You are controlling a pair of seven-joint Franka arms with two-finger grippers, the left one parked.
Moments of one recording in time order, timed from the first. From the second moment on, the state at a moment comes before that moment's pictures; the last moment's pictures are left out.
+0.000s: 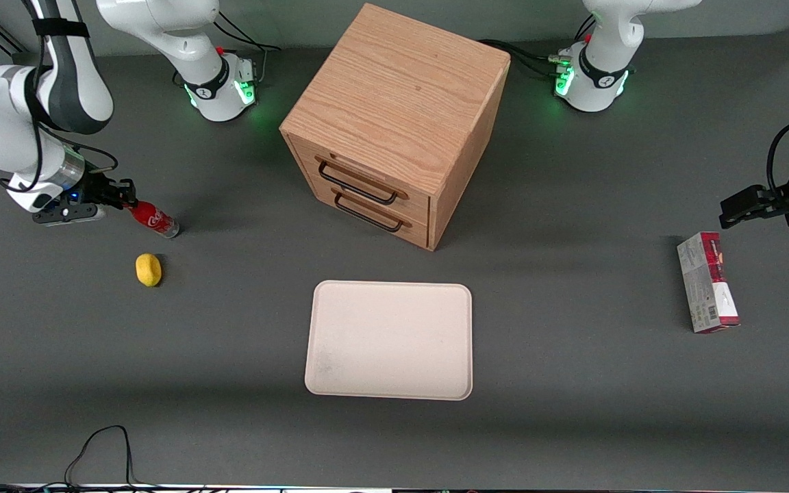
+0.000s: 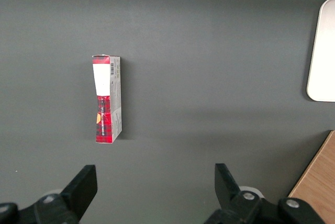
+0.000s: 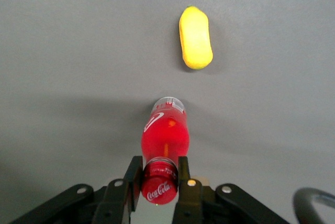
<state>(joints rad) 0.04 -0.20 -0.25 -2.42 -0.08 2.10 -0.25</state>
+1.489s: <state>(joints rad) 0.05 0.44 0.17 -1.09 -0.02 1.34 0.18</state>
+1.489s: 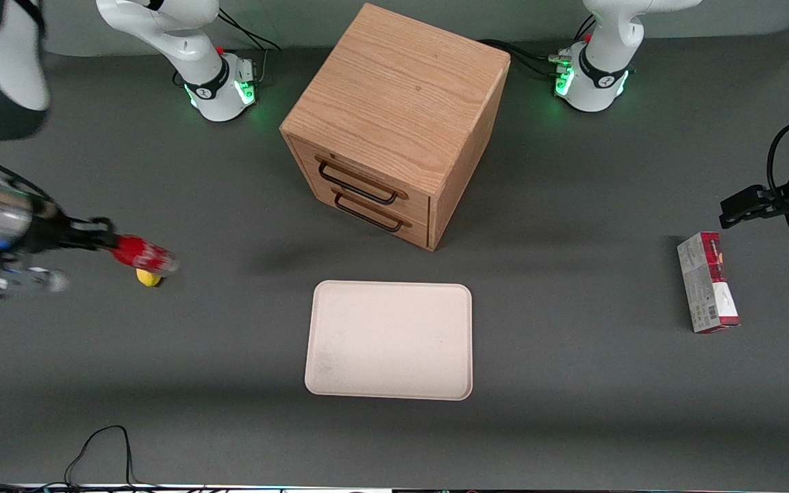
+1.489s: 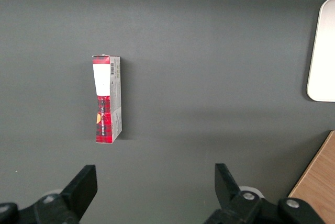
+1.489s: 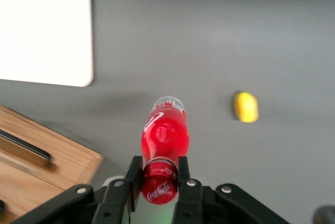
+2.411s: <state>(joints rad) 0.24 0.82 0.23 -0.94 -0.12 1.85 0.76</state>
